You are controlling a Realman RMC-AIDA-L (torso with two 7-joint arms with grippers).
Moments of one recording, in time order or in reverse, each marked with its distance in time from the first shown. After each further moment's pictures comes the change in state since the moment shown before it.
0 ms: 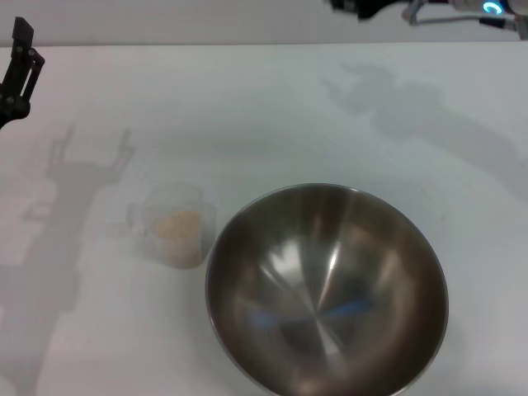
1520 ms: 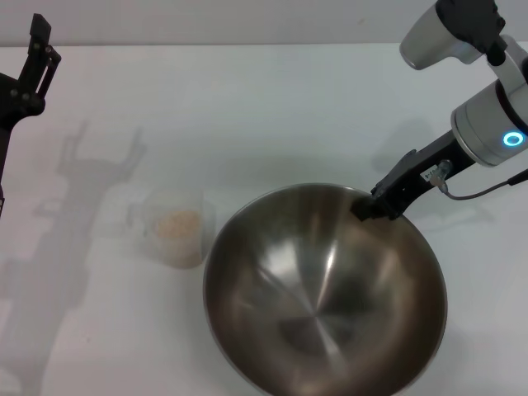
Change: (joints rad) left arm -0.012 -0.001 0.000 -0.006 0.028 -0.011 -0.002; right arm 0.152 -0.007 0.163 0.297 -0.083 0.734 0.133
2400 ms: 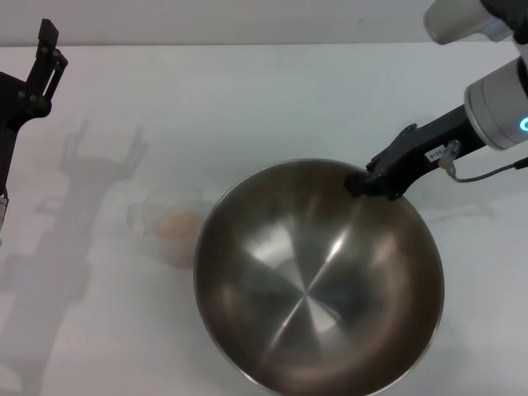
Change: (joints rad) left arm -0.009 0.000 0.000 0.008 0.000 -0.036 0.000; right arm -0.065 -0.001 0.002 -0.151 0.077 0.013 -0.020
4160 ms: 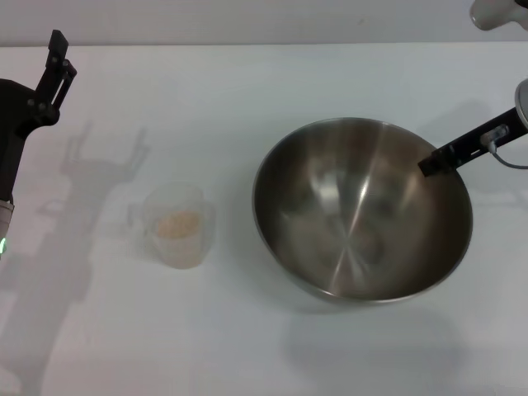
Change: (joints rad) left arm 0.004 0.000 0.017 0.001 0.000 -0.027 0.000; right arm 0.005 -0.035 0.060 0.084 -0.233 -0.122 0.232
